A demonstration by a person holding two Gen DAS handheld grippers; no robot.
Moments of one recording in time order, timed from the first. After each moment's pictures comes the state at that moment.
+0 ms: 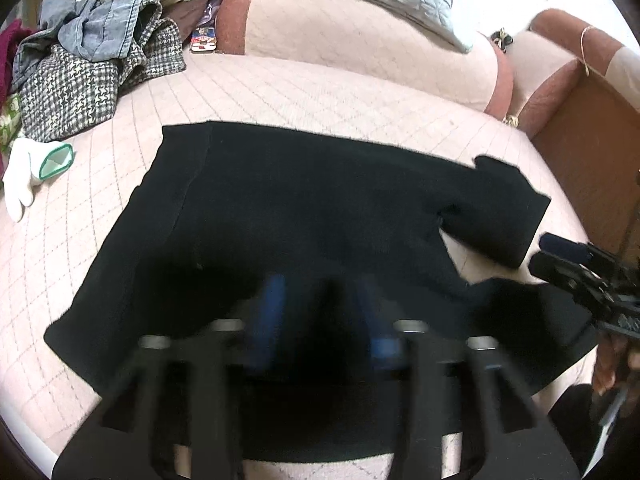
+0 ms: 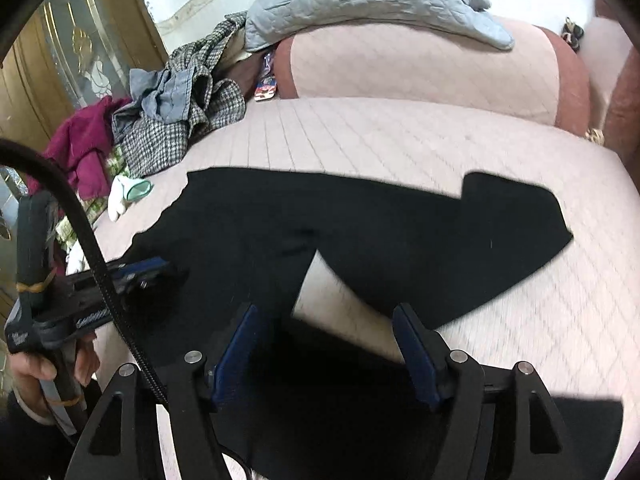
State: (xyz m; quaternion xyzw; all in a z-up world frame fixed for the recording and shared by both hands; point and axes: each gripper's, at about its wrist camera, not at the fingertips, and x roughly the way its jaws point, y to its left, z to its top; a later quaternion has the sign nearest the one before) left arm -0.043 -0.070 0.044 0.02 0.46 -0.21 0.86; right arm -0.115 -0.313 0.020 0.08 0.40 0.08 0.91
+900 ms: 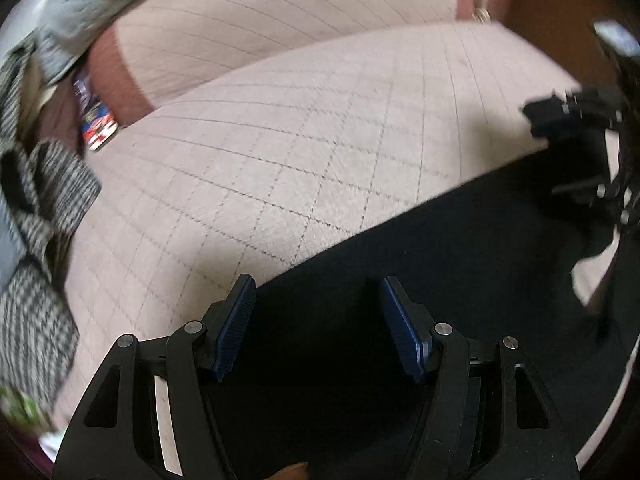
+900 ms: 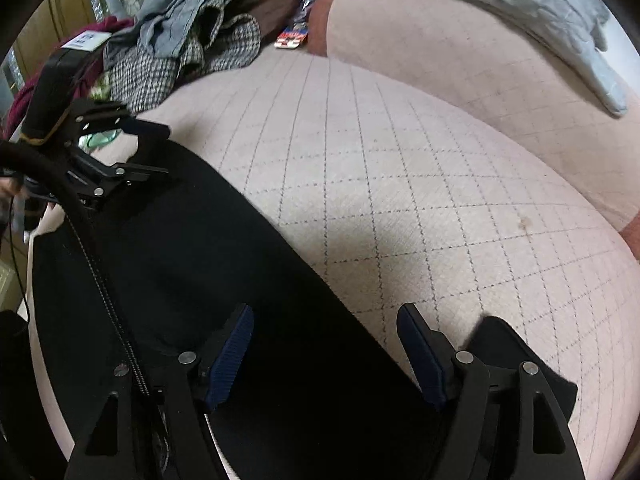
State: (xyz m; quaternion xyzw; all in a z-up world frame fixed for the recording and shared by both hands) left arm 0.128 -0.125 0.024 0.29 0.46 -0.33 0.77; right arm 0.030 -0.335 -0.004 -0.08 0.47 0.16 0.86
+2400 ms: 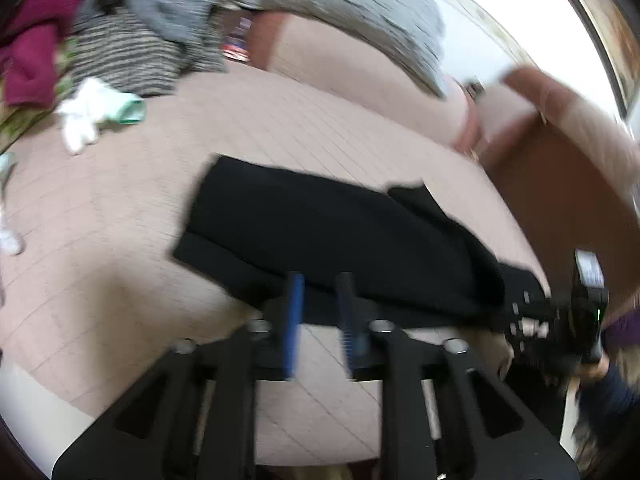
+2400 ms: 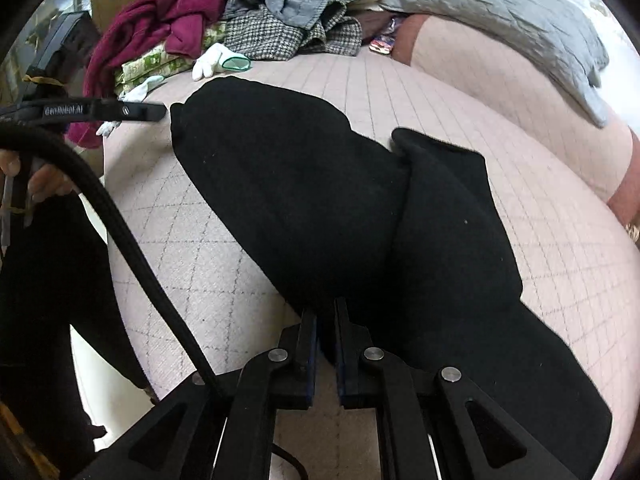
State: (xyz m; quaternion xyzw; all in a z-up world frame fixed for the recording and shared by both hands) left arm -0.112 0.072 0.076 -0.08 0.43 -0.26 0.86; right arm -0.190 -0.226 -0.049 -0.12 0.42 0.17 0.88
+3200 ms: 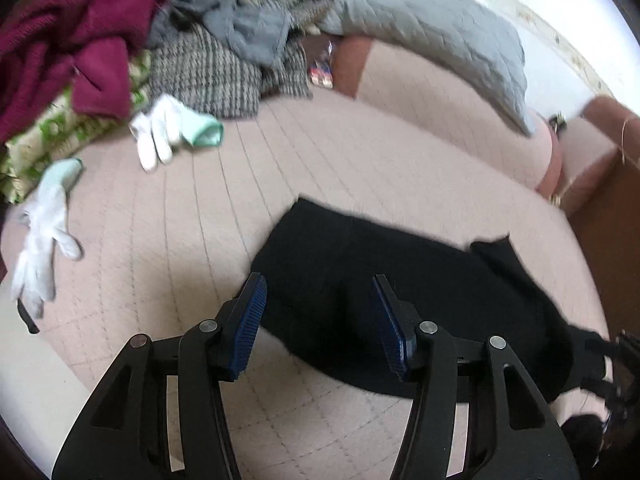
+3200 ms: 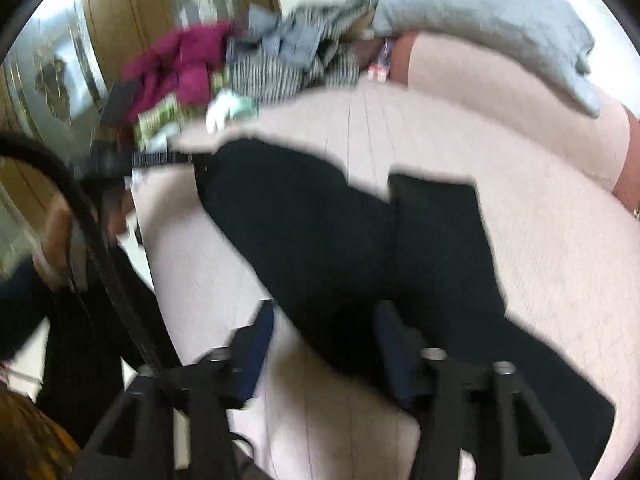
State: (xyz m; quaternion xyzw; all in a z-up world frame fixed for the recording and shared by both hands) left arm -0.087 0.062 0.079 -0.07 0.40 -0.10 0.91; right arm -0.199 -0.247 0.007 -0.01 0.37 0.21 0.90
